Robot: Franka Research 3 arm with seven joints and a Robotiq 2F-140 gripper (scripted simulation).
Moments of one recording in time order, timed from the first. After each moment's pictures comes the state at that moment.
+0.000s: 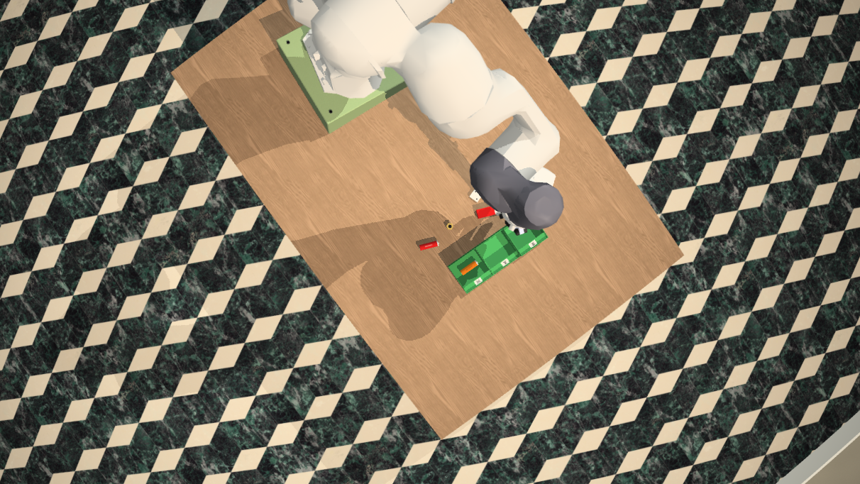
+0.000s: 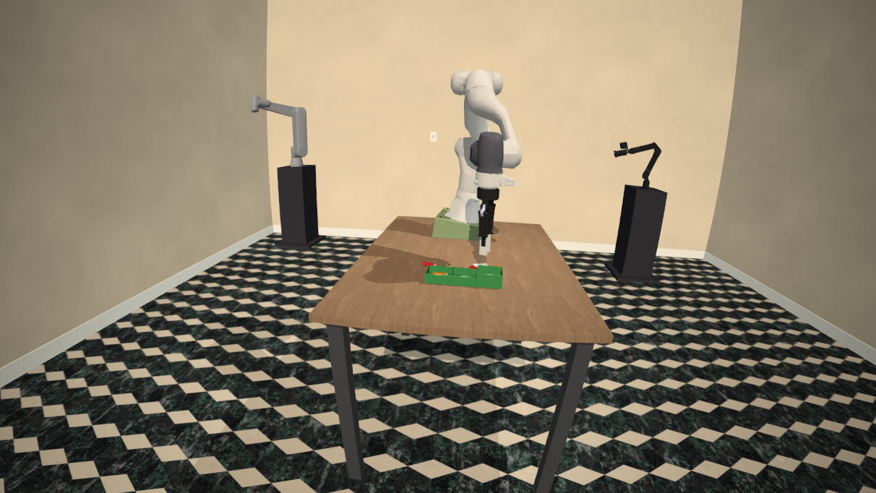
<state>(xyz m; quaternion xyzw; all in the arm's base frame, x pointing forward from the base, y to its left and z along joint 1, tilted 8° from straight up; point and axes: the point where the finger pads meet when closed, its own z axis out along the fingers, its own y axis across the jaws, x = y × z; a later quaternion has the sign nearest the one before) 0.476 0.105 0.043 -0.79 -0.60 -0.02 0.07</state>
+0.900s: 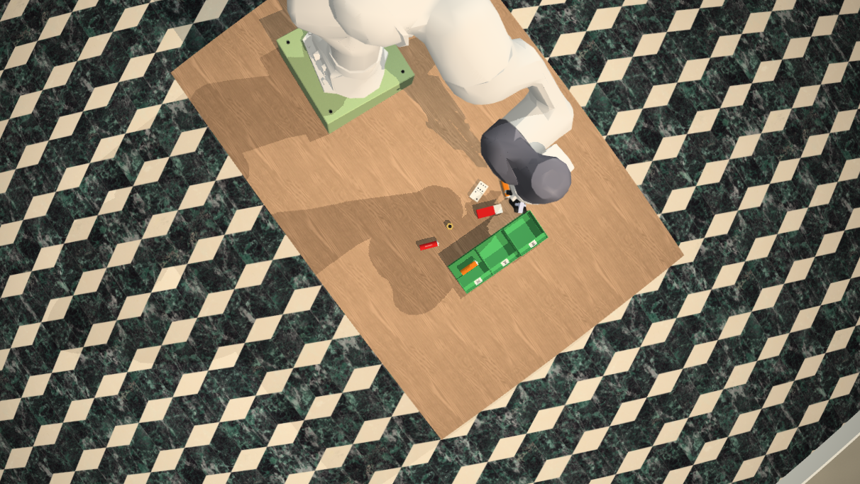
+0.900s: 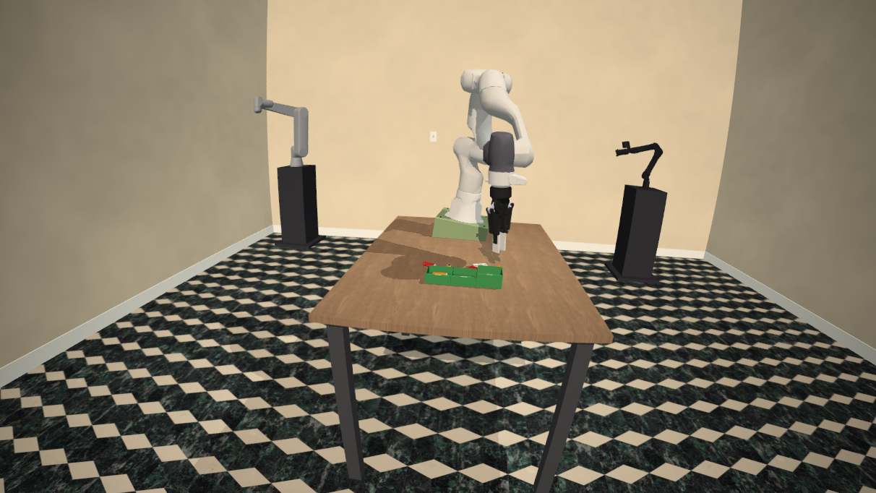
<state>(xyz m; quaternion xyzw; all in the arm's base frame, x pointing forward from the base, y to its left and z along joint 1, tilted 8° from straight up) 0.449 0.154 0.053 -0.90 -0.43 -0.02 0.09</state>
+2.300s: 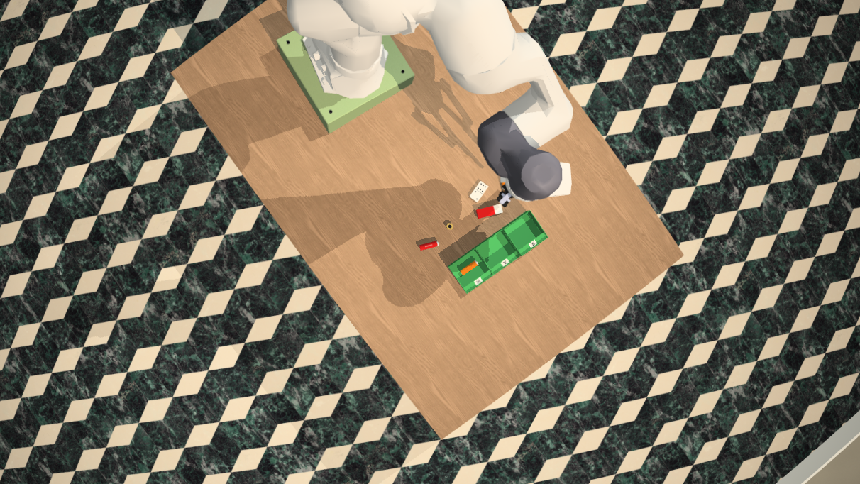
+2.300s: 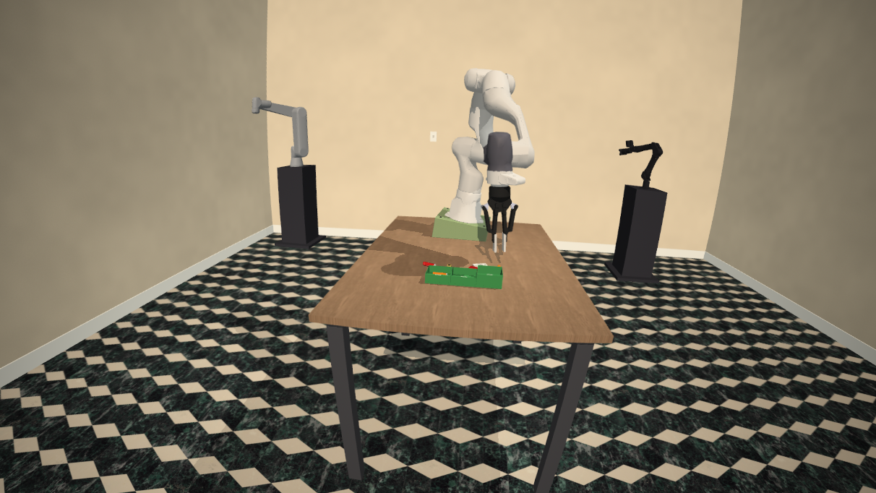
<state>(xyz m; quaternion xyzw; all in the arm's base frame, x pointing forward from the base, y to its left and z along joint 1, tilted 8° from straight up) 0.450 0.155 0.053 -0.99 -0.11 -0.02 0.10</state>
